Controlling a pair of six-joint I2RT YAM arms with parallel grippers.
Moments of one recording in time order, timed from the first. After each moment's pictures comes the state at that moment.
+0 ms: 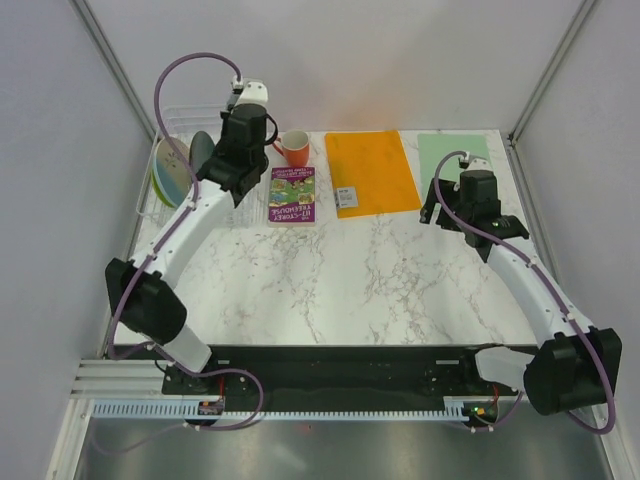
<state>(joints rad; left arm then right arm) -0.43 1.64 1.58 -0.22 -0.81 0.18 0.17 1.22 0.99 -0.43 0.09 0.33</state>
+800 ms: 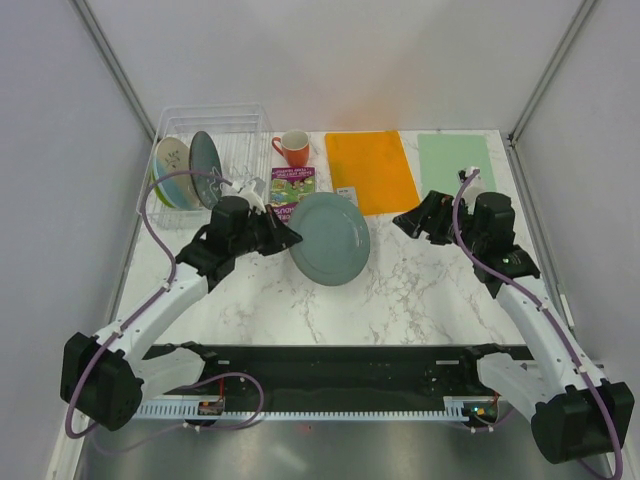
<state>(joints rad) -0.46 1.11 0.84 -0.22 0.25 -0.69 0.17 0.97 0.81 -0.21 -0.41 0.55</state>
